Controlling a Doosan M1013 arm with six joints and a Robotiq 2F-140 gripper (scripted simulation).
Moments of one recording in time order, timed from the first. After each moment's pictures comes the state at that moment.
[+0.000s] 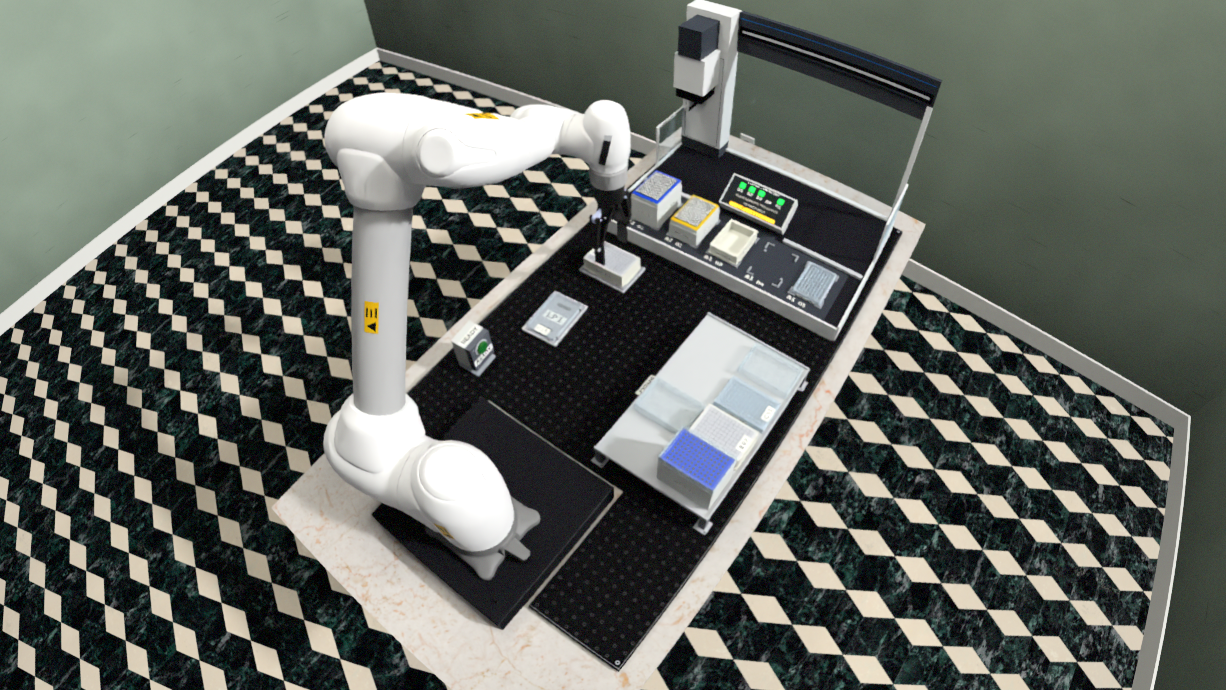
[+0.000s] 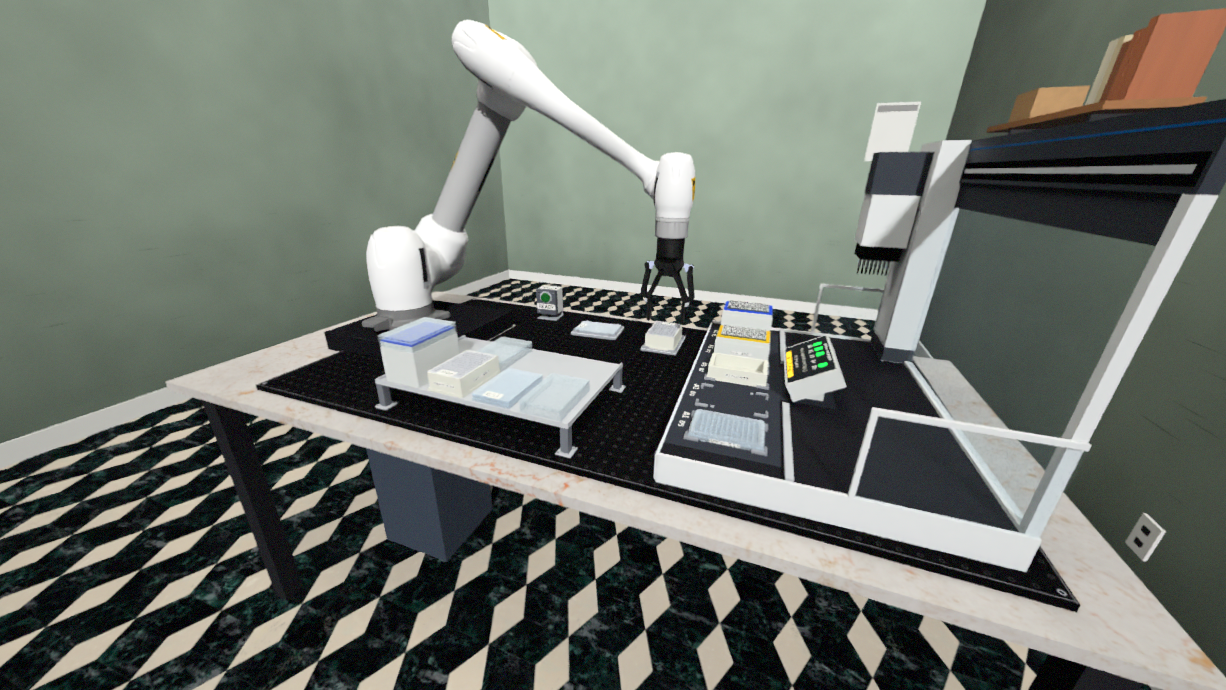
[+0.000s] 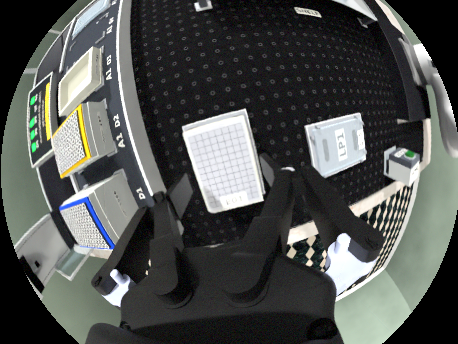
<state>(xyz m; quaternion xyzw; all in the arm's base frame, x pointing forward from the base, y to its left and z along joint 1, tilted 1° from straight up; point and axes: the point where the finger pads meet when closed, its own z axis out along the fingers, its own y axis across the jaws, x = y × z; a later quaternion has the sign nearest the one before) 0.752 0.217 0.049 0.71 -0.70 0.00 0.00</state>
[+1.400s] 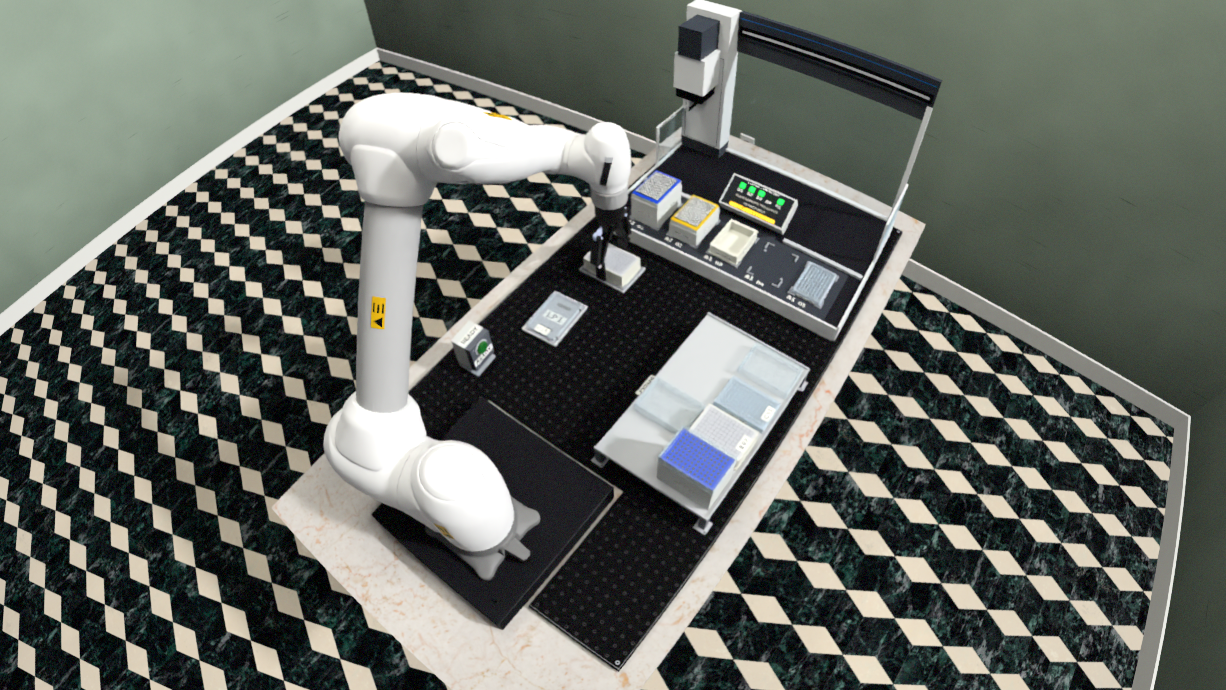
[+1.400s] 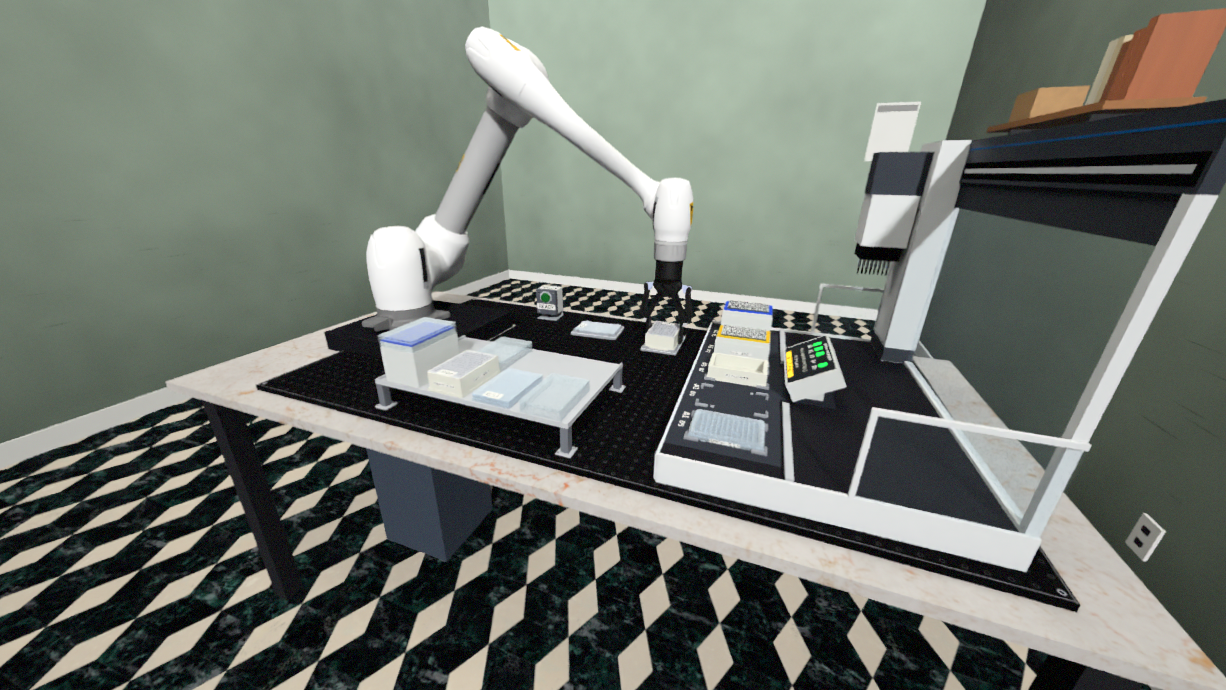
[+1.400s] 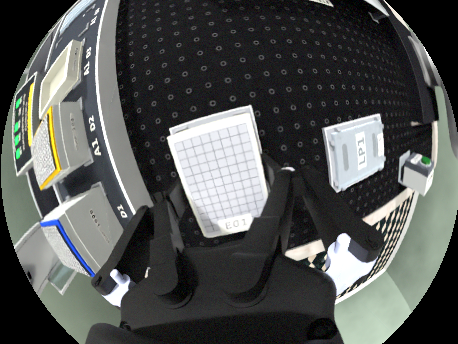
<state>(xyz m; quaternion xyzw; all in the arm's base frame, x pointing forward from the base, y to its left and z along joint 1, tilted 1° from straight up) 0.751 0.217 -0.011 0.71 -0.70 0.00 0.00</state>
